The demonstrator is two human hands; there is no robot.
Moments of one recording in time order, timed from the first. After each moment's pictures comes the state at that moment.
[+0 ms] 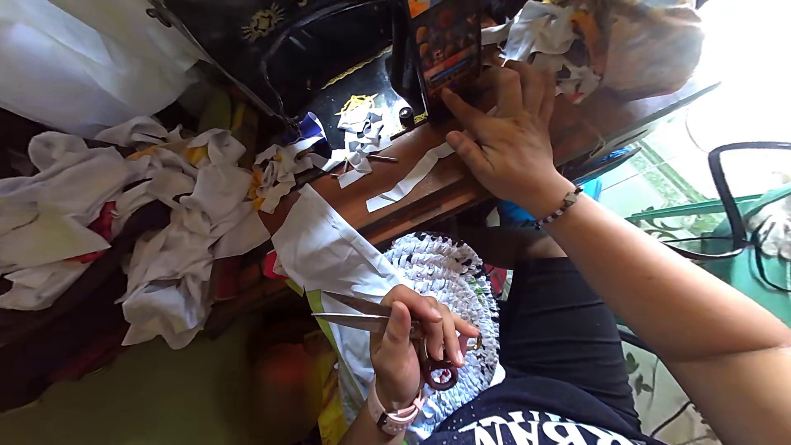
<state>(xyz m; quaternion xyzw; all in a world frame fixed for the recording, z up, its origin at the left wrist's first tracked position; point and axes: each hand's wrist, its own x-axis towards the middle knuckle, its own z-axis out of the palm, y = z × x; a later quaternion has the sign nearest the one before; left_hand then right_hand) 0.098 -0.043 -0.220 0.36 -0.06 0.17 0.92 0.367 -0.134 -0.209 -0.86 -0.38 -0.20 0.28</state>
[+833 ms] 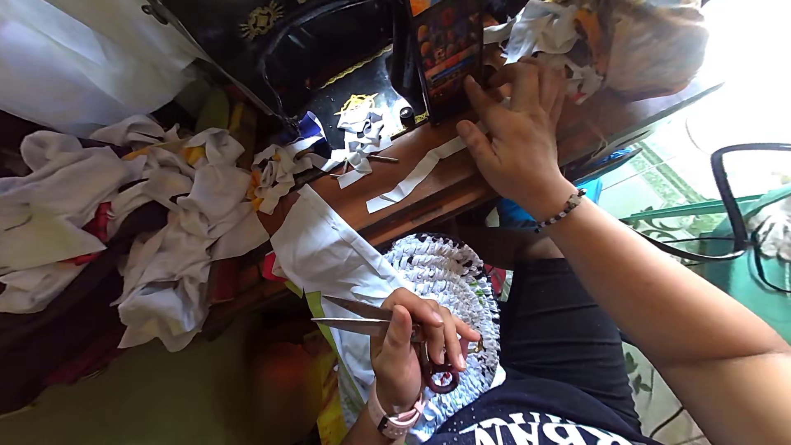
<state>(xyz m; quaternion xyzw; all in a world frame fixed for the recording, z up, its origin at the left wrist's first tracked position) 0.098 -0.043 -0.220 0.35 -0.06 0.17 0.92 0.366 -0.135 -0.208 -0.86 -0.34 -0.22 0.31</state>
